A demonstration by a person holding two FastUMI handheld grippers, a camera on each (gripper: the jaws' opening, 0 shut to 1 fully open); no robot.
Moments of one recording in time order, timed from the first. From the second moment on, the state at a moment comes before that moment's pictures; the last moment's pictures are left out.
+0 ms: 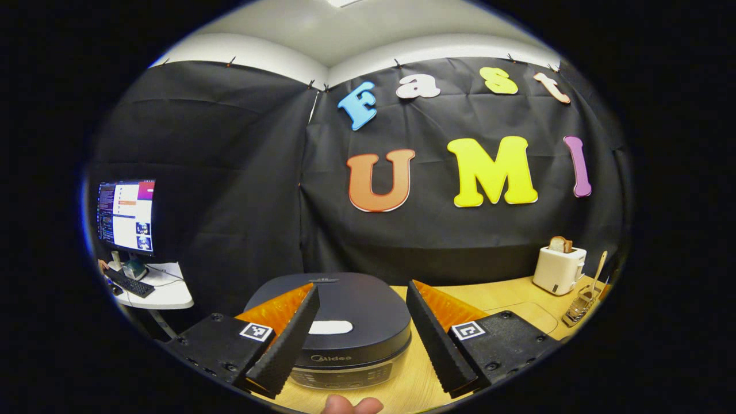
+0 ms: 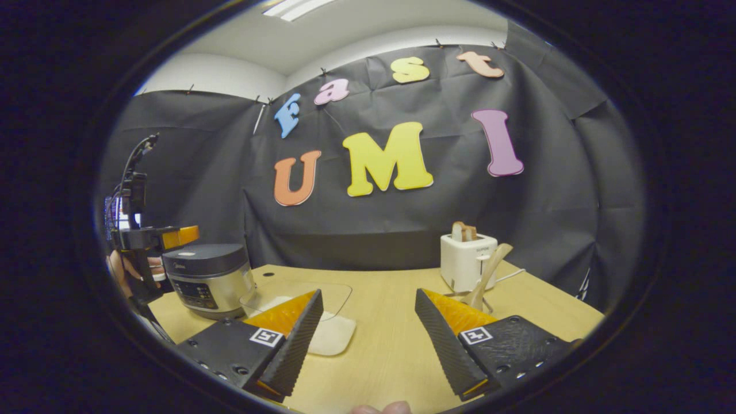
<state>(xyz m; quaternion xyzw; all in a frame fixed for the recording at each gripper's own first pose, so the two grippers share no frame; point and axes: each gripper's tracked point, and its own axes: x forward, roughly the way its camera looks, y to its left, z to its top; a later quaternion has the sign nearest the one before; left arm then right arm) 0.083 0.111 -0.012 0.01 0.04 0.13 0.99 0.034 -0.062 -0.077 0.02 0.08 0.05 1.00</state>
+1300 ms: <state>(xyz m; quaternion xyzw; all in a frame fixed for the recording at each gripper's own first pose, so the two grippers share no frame) -0.007 -0.001 0.009 0.03 -0.01 0.01 1.00 -0.034 -0.045 -0.013 -0.02 -0.01 -0.05 1.00</state>
